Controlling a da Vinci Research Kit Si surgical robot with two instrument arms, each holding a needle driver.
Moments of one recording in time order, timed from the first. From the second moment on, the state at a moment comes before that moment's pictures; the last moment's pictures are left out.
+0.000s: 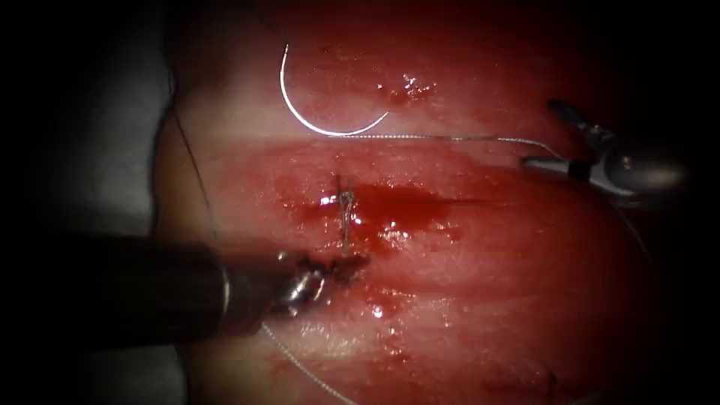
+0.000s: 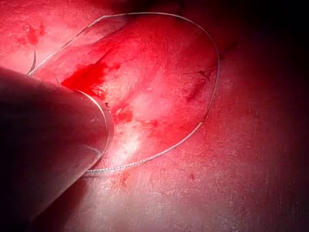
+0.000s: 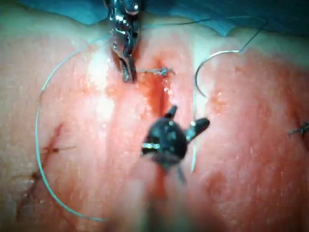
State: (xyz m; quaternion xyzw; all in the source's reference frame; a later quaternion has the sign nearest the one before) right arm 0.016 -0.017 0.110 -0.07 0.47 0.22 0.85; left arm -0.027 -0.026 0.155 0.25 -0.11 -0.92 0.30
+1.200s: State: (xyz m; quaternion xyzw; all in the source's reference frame) right arm 0.028 -0.023 0.120 -0.02 0.66 0.01 0.75; left arm -0.025 -0.021 0.147 0.43 -0.10 -0.87 0.23
